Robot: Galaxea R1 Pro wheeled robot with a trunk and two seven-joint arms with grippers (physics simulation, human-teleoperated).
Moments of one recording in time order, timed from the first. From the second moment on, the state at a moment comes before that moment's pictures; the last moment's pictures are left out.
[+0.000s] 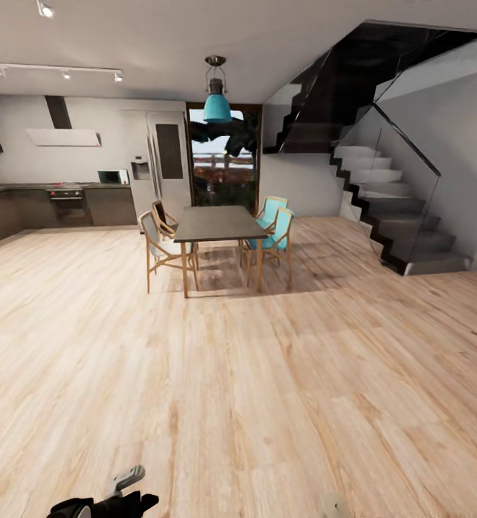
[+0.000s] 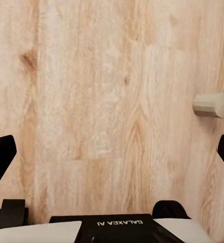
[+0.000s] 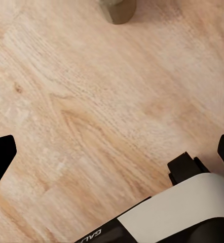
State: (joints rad) left arm -0.25 0.15 -0.01 -0.69 0.43 0.56 -0.24; right arm -0.24 -0.05 0.36 -0.17 -1.02 -0.10 -0.02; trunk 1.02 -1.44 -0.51
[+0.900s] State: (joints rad) left arm -0.25 0.15 -0.01 -0.69 0.43 0.55 -0.24; right arm -0.24 -0.05 0.36 -0.17 -1.02 -0.10 -0.02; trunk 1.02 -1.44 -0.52
